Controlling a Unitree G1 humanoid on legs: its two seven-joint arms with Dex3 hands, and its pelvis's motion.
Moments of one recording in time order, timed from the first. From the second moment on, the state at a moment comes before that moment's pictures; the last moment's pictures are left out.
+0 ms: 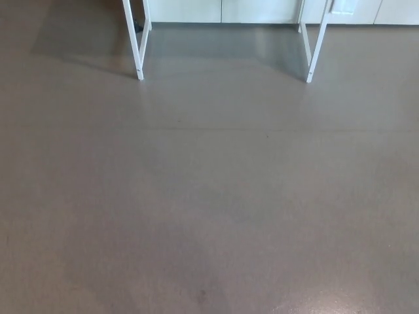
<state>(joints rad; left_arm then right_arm) 0.30 0.39 0.19 0.61 -0.06 -0.05 -0.27 0.24 -0.37 -0.01 0.78 -0.12 -0.30 0.02</state>
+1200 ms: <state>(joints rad) 0.36 0.39 0.17 0.66 -0.06 -0.10 -0.29 0.27 -0.38 -0.01 0.81 -0.15 -0.39 -0.01</state>
